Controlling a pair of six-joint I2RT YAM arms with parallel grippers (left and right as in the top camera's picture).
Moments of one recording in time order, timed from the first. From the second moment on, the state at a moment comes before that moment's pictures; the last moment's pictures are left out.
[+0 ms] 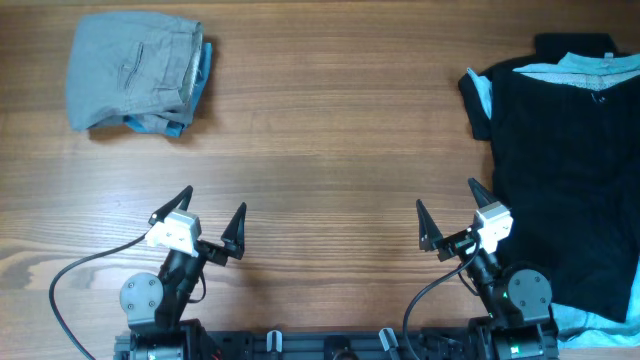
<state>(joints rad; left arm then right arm) 0.10 0.01 0.01 -0.04 0.46 -0.12 0.11 0.02 0.01 0.02 -0.27 0.02</state>
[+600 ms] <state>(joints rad) 0.10 0.01 0.04 0.07 0.50 -0.13 0.11 0.03 0.08 0.02 -0.33 0.02</state>
